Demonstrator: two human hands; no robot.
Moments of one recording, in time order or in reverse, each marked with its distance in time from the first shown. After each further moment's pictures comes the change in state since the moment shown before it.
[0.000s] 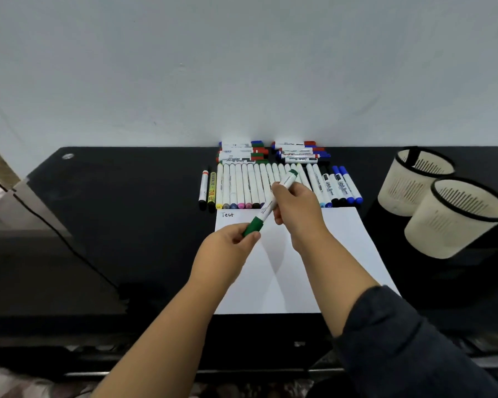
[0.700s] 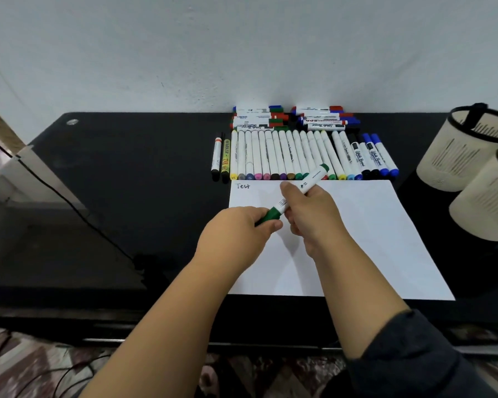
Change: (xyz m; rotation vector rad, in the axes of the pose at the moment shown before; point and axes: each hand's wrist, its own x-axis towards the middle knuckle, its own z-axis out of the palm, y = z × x) left_hand 0.003 -0.009 -0.006 0.394 -0.126 0.075; right_hand -0.015 0.041 0.012 -0.035 -0.035 0.149
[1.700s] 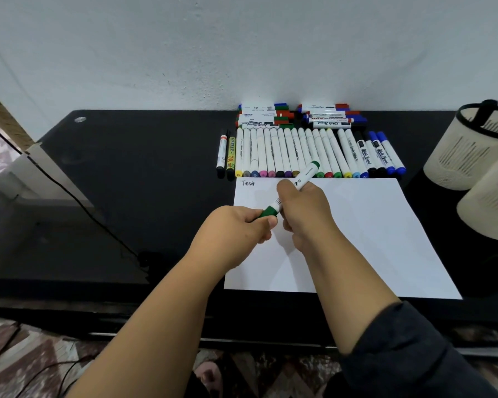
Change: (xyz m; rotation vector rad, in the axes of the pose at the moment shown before) left_hand -0.007 -0.010 -0.007 -0.417 -0.028 -0.128; right_hand 0.000 0.001 0.019 -0.009 0.029 0.026
